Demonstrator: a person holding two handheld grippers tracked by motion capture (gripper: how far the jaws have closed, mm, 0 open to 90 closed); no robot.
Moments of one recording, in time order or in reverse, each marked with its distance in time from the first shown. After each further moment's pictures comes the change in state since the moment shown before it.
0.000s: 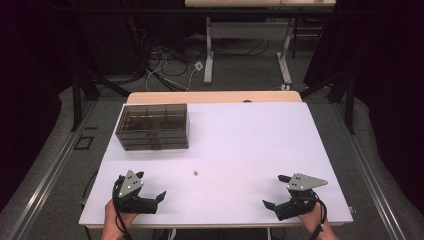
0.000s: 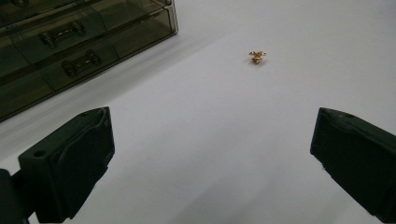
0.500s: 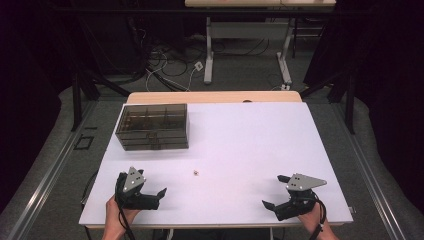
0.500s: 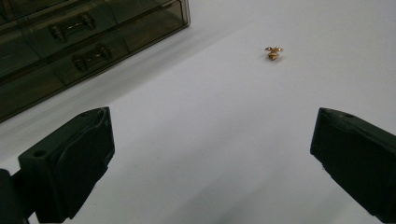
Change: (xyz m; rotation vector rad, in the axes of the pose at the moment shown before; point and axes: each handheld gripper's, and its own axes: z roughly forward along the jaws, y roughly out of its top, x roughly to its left) left arm 0.002 0.009 0.007 0.061 0.044 -0.011; right arm 0.001 0.001 0.000 0.028 0.008 -0.004
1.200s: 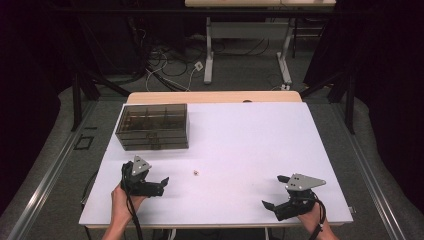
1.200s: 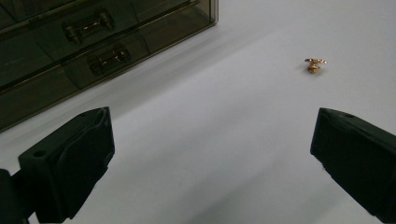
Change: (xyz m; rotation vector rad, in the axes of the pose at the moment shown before) left arm 0.014 0.023 0.025 0.074 0.053 -0.048; right arm 0.000 -0.001 0.001 0.004 -0.014 -0.002
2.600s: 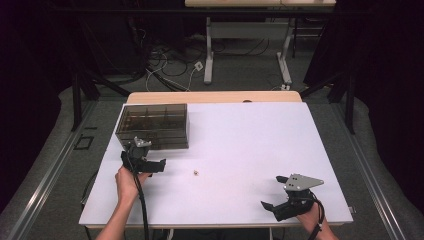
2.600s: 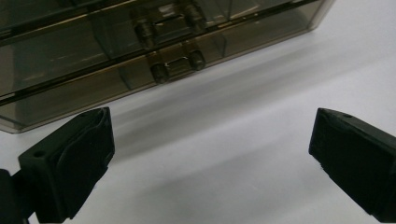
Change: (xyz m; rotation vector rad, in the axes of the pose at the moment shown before) left arm 0.042 0.029 0.044 0.139 0.116 -0.188; right arm 0.001 0.001 0.003 0.017 0.021 -0.016
